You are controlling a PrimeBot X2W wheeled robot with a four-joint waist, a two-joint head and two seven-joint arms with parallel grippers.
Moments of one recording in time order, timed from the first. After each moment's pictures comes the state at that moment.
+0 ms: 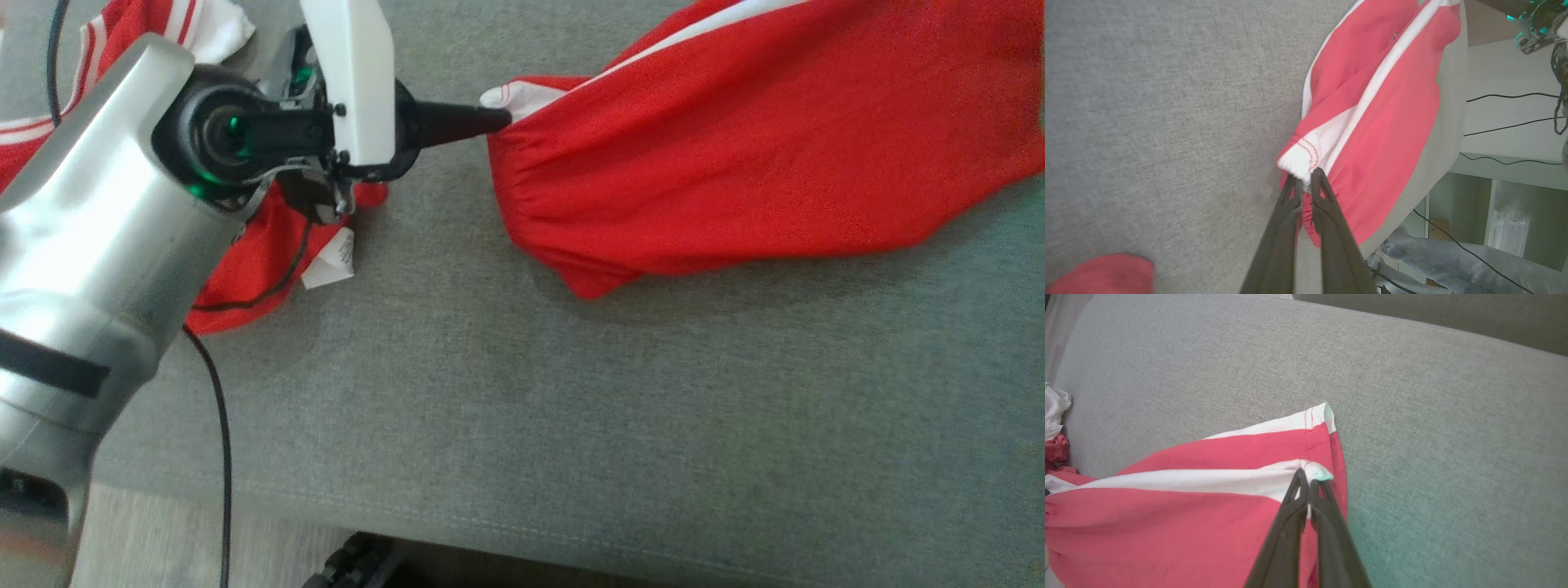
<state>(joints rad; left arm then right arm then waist) -1.11 0.39 -0.86 0.36 -1.49 0.02 0.87 -1.45 -0.80 1.09 0.63 1.38 0.13 0.86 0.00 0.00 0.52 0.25</state>
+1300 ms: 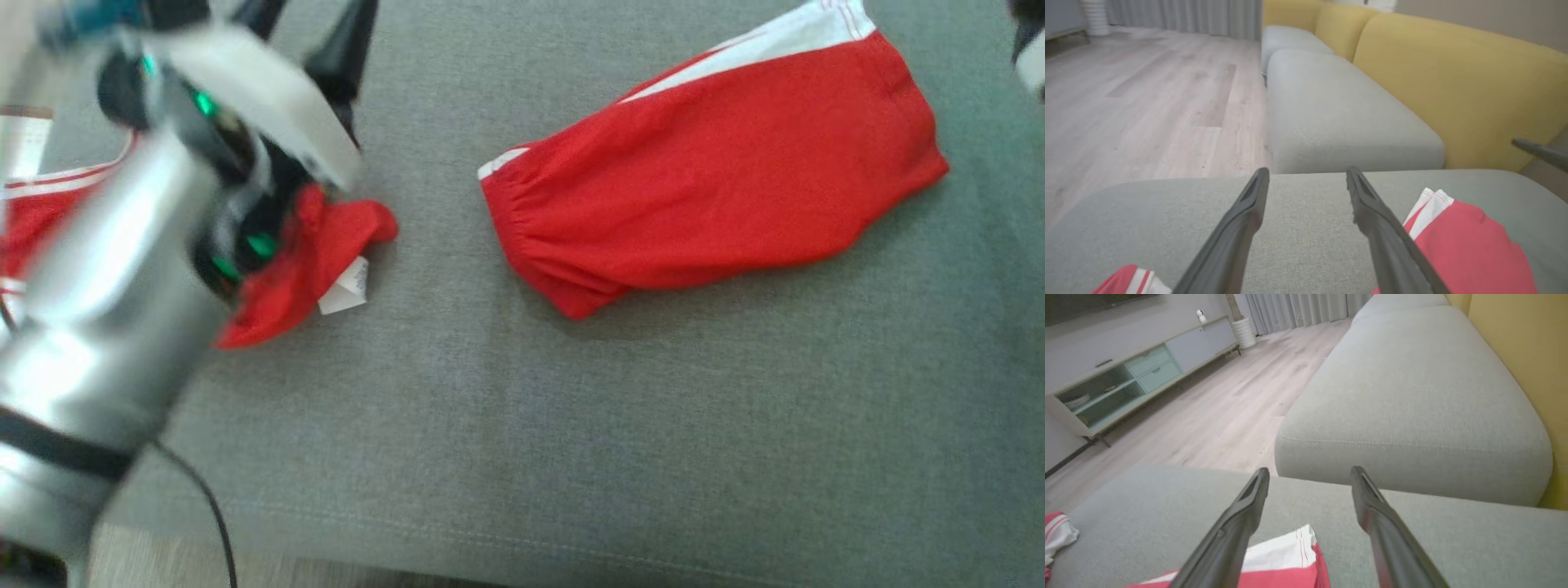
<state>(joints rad) -0.97 0.43 -0.82 0.34 -0.97 0.11 -0.05 -1.21 -0.69 1.07 0.77 1.28 0.13 -0.06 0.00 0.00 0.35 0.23</state>
